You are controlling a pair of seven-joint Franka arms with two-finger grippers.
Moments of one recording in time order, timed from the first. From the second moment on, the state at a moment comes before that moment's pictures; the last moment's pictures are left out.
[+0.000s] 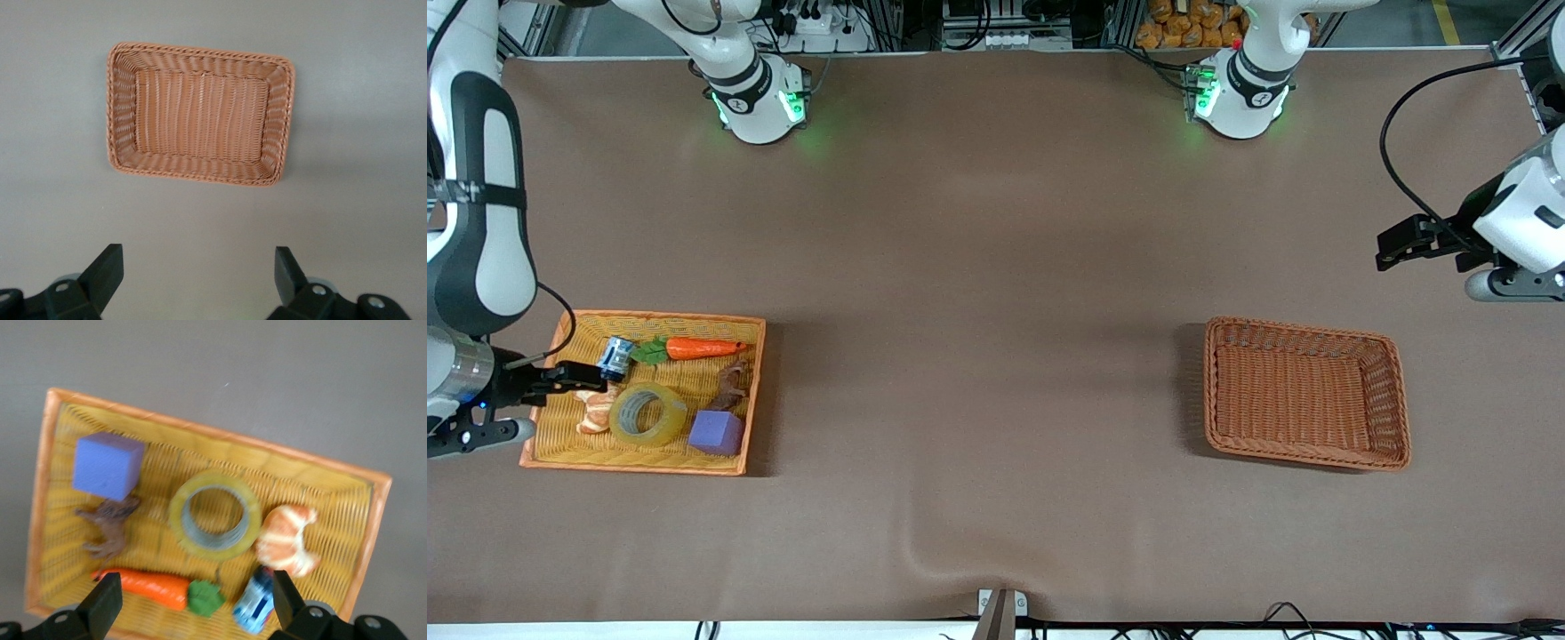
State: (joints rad) left arm -0.01 0.10 -0.07 -1.52 0.02 1.58 -0.04; right arm -0.11 0.53 -0.08 -1.43 0.07 1.93 -0.45
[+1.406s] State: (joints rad) left arm -0.03 0.35 -0.07 -1.49 0.02 1.82 -0.04; right arm -0.17 0.75 -0.07 -1.43 0.07 2.12 -1.08
